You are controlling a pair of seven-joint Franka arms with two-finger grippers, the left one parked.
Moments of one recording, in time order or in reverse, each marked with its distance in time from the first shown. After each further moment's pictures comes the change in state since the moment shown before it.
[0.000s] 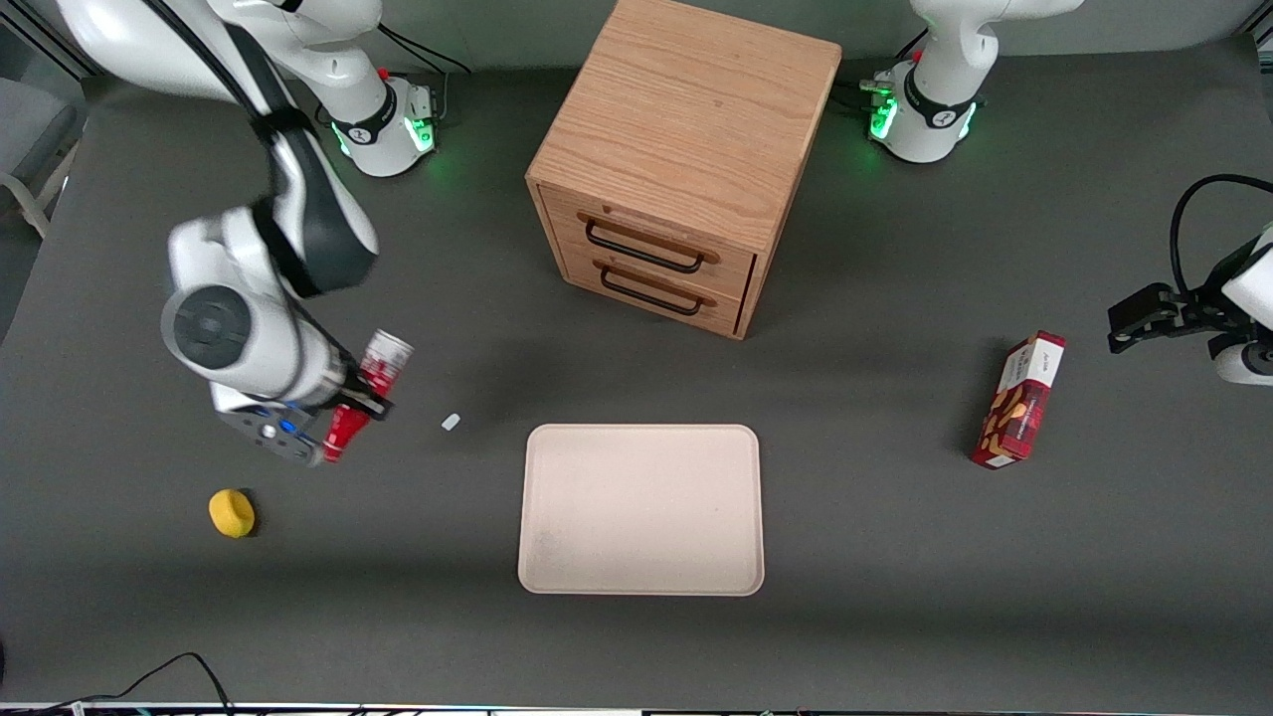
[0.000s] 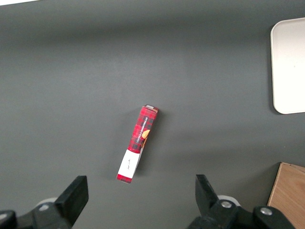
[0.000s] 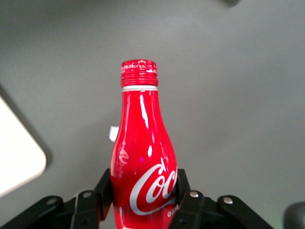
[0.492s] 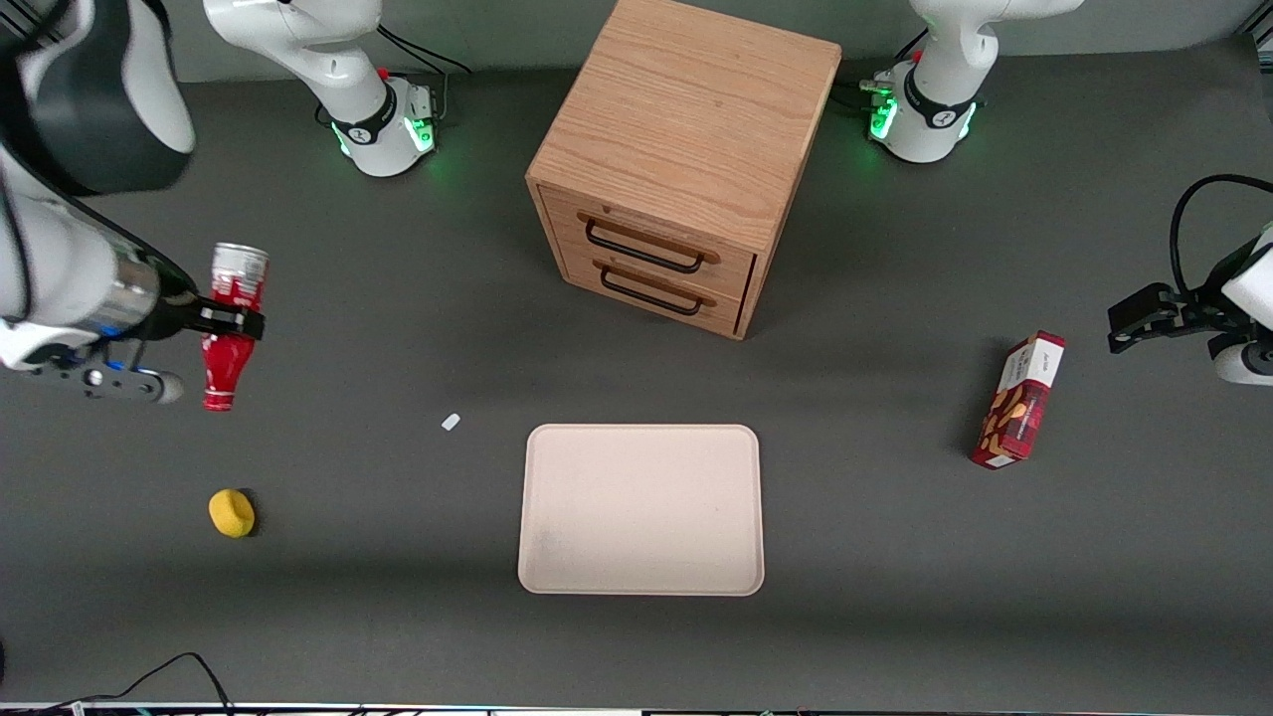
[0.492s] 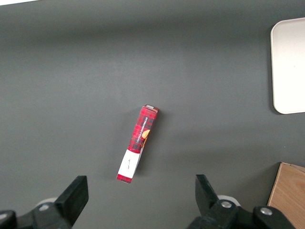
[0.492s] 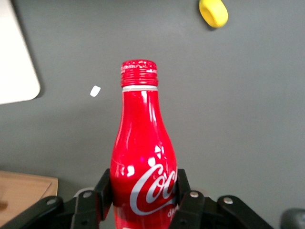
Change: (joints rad) arm 0.034 -0.071 -0.153 0.277 0.065 -0.369 -0.502
